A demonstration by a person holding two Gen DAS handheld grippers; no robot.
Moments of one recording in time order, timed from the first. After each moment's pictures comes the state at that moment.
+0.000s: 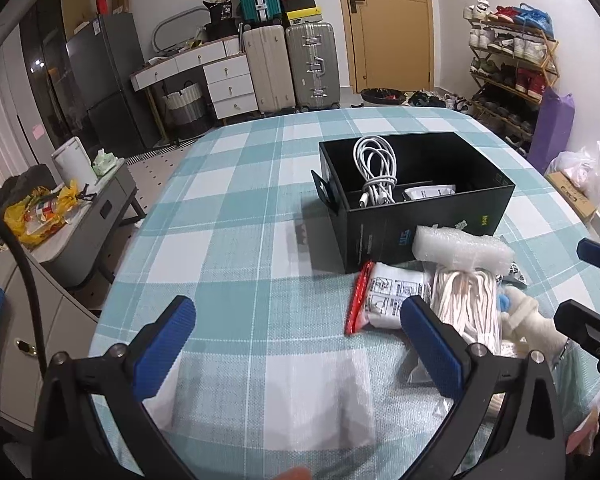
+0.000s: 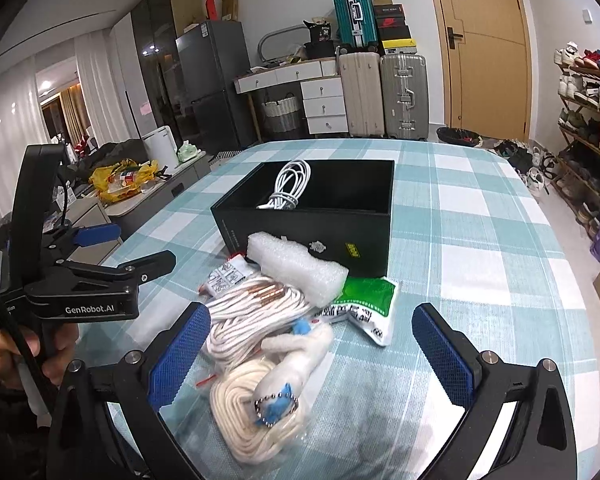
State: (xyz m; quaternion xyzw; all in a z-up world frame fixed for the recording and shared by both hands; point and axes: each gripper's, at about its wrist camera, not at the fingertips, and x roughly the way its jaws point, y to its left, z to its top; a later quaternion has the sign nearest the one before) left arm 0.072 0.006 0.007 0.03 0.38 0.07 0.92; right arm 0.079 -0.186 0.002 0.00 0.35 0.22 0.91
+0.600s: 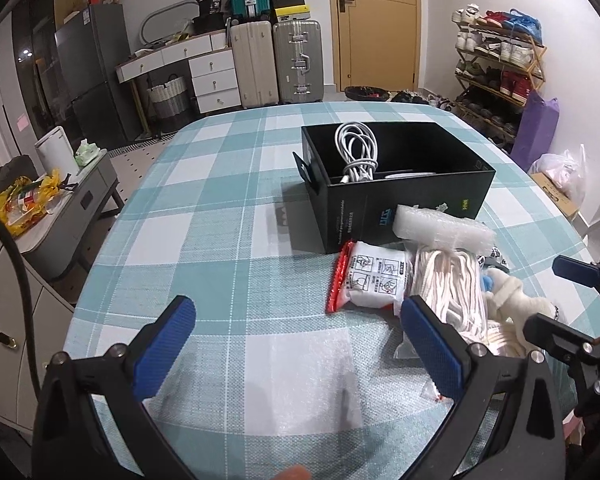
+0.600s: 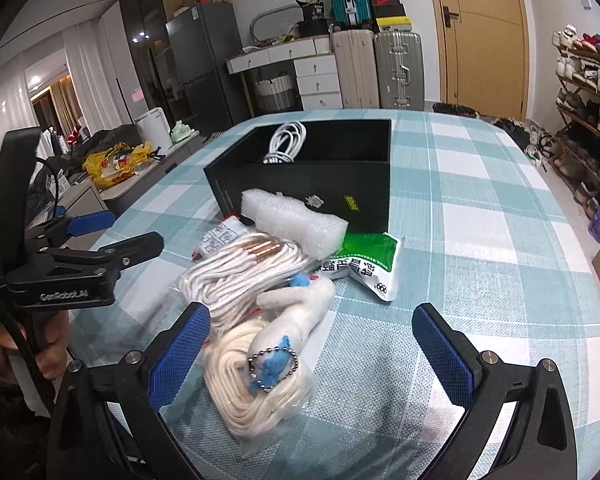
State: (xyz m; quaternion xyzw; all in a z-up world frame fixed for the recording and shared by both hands) left arm 0.062 0.005 -0.005 0.01 0.38 0.04 0.92; right arm 0.073 -0.187 -0.021 0.00 0.40 0.21 0.89
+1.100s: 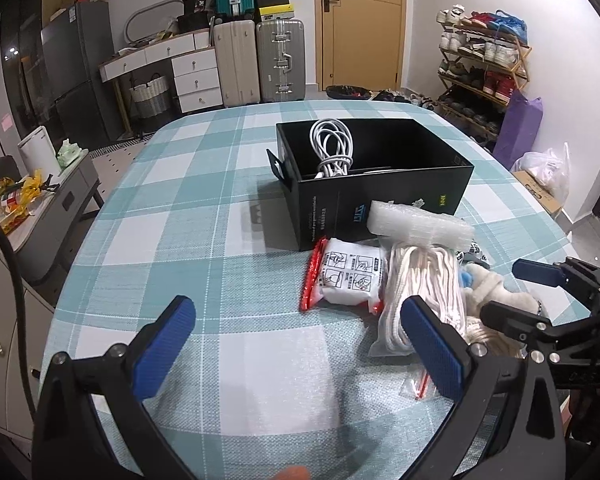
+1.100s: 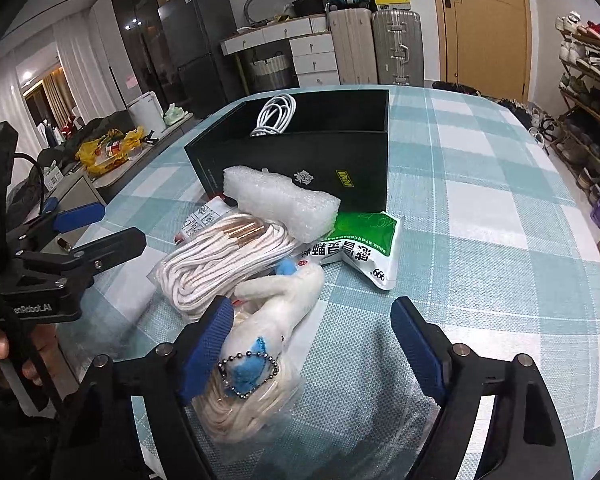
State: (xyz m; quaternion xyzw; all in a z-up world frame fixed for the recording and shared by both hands) left arm 0.062 -0.002 -0.006 0.01 0.38 0.00 0.92; right arm 0.091 -0.185 -0.037 0.00 0.43 0.21 0.88
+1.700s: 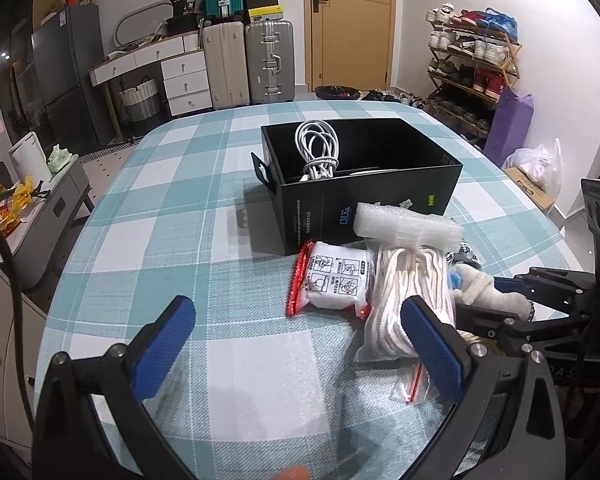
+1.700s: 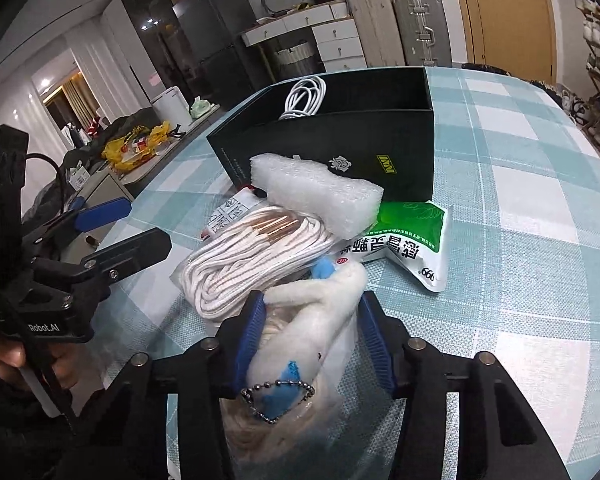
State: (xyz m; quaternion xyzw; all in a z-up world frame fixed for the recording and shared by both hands) left arm 0.065 -0.007 -0.006 0.01 0.38 -0.02 0.92; right arm 0.106 -0.174 -0.049 0.03 0.45 0.26 0.85
